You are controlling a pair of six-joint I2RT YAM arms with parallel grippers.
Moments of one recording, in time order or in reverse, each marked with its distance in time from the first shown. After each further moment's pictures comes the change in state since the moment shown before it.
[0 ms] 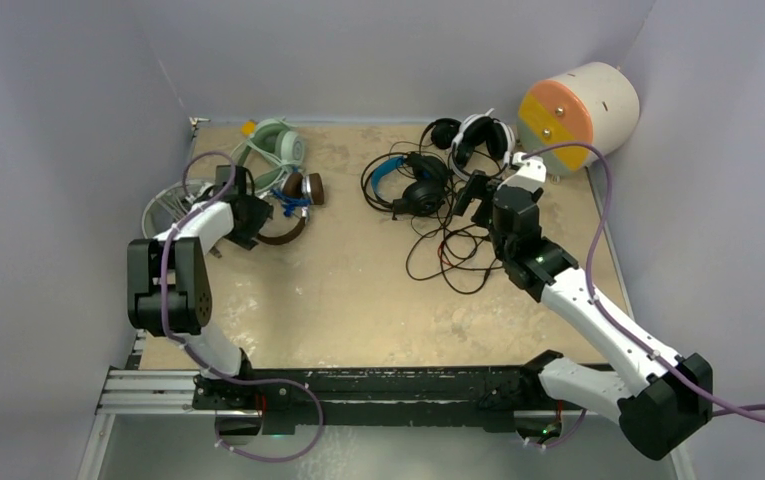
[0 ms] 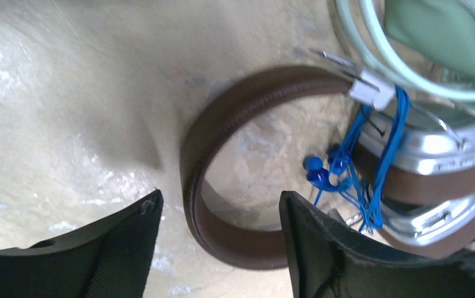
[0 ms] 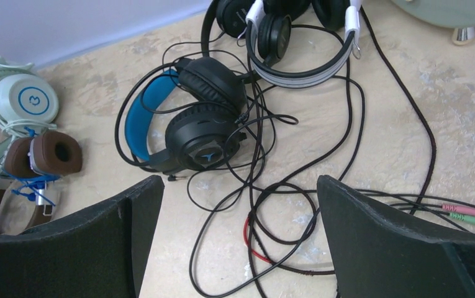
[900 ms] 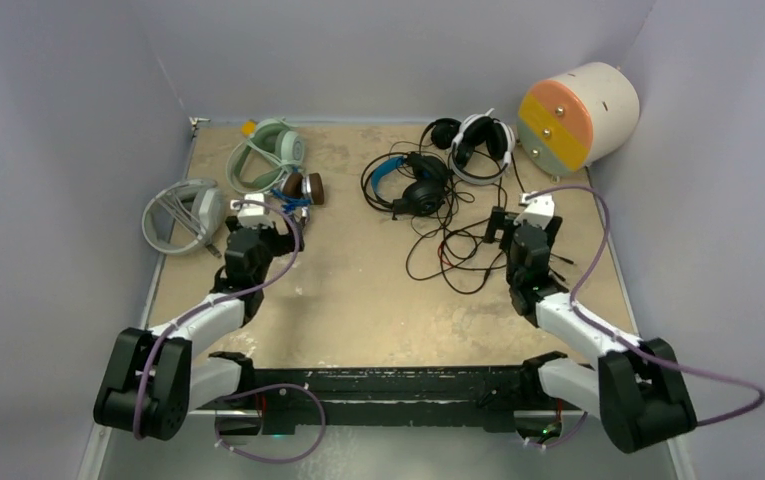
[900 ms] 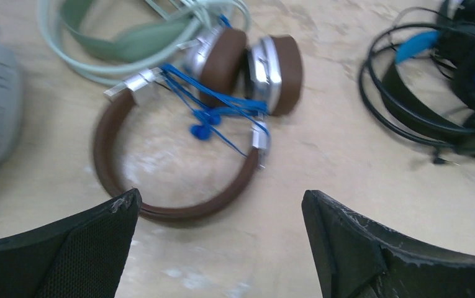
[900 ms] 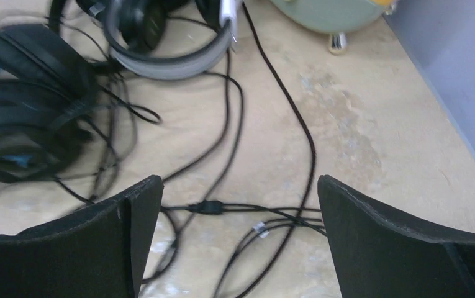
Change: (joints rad) left arm -0.271 -0.526 -0.681 0.944 0.012 0.818; right arm -0.195 0.019 -0.389 0.493 -0.013 -0.332
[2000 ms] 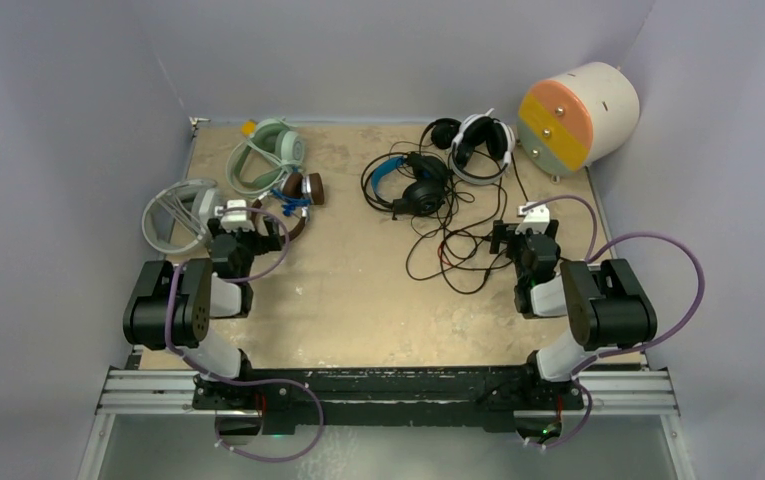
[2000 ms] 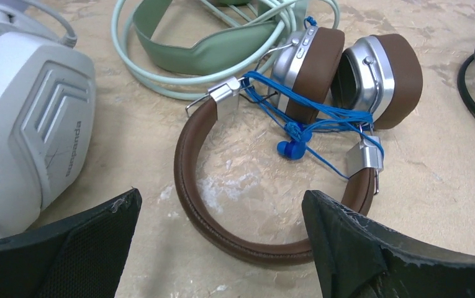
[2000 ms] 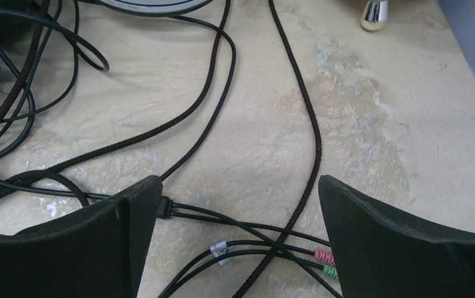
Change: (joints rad) left arm 0.272 0.433 -0.108 0.647 0.158 0.179; right arm -0.270 0.516 -0.201 0.723 -0.366 -0.198
